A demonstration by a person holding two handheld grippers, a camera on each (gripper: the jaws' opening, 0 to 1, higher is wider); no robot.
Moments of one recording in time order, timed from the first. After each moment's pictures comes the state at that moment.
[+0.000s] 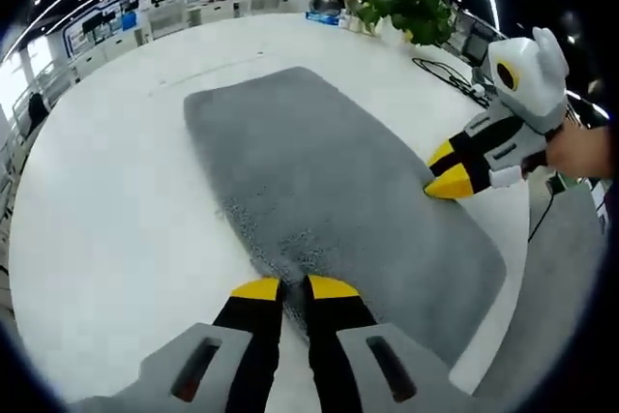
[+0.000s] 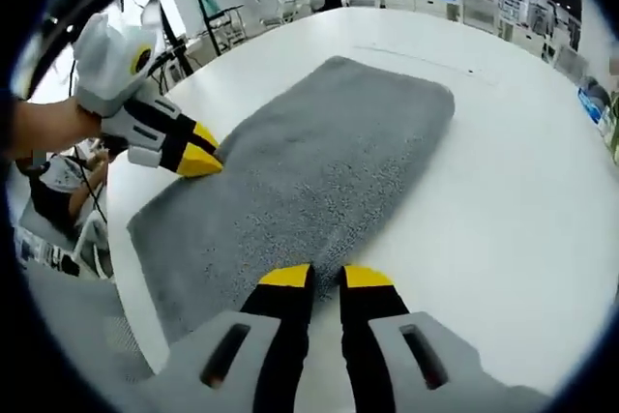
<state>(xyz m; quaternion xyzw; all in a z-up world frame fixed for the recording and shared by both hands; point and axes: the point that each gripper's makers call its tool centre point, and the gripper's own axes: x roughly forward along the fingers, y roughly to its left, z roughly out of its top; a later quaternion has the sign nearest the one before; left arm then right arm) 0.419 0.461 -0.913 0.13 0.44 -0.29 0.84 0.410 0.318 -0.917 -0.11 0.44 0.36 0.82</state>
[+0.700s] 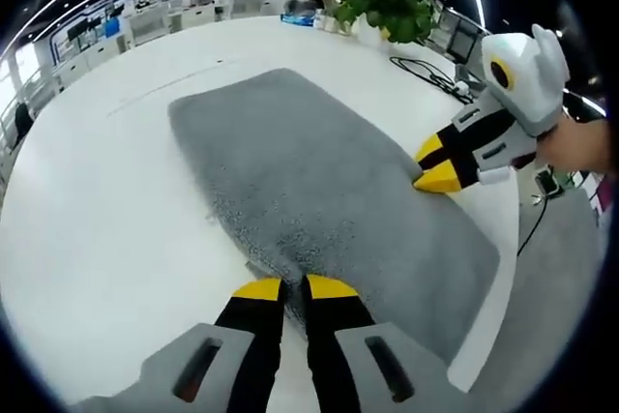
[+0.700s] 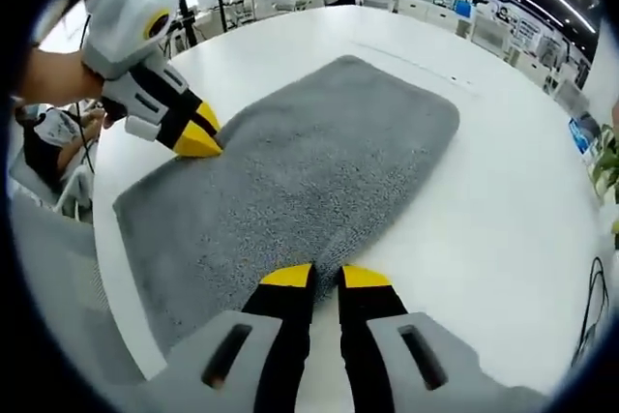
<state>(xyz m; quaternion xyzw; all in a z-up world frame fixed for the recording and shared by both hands) 0.417 0.396 -0.915 0.11 0.44 -0.31 0.83 0.414 0.252 -0.916 -0.18 0.42 0.35 0.82</state>
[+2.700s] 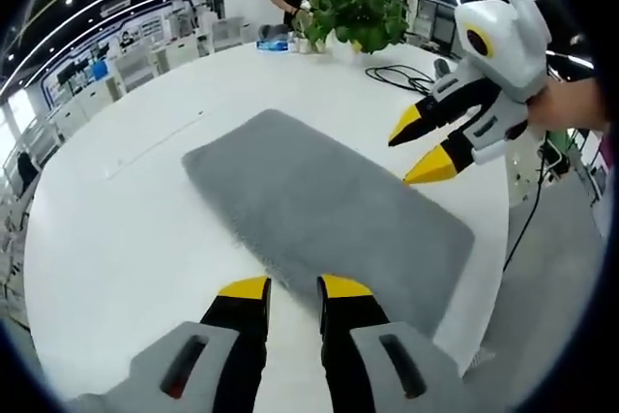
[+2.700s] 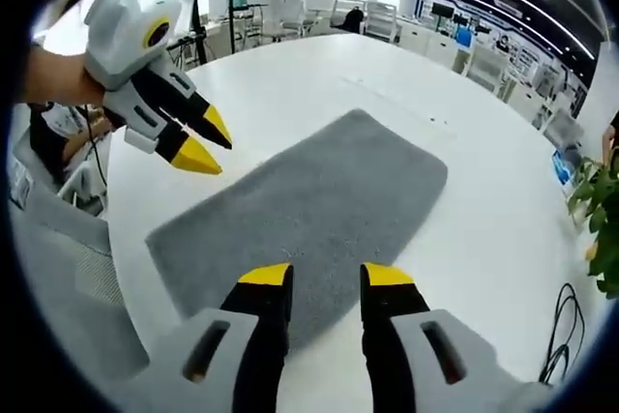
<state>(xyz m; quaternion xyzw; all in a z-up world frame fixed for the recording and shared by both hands) 0.410 0.376 -0.854 0.16 0.38 -0.33 0.85 0.414 0.238 -0.850 -0.20 0.37 0.36 0.84</state>
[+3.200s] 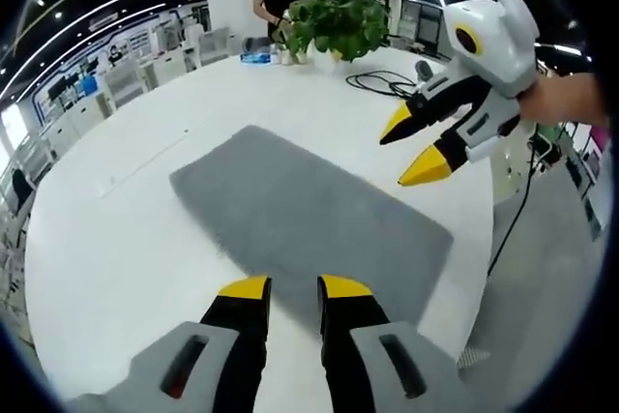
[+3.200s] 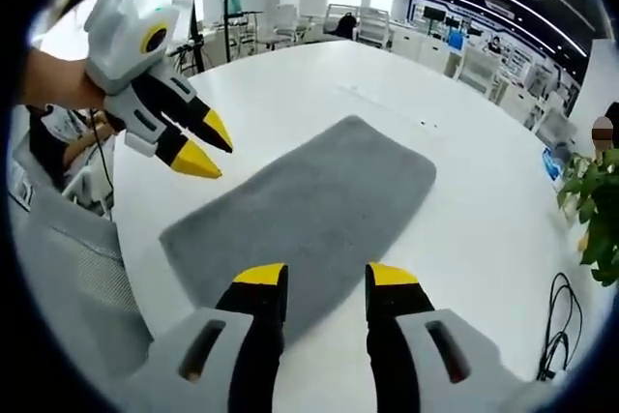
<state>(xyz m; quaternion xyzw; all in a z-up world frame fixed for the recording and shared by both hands) 0.396 0.360 -0.838 0.17 0.36 -0.35 0.85 0.395 0.228 -0.837 -0.19 0.36 0.36 0.84</state>
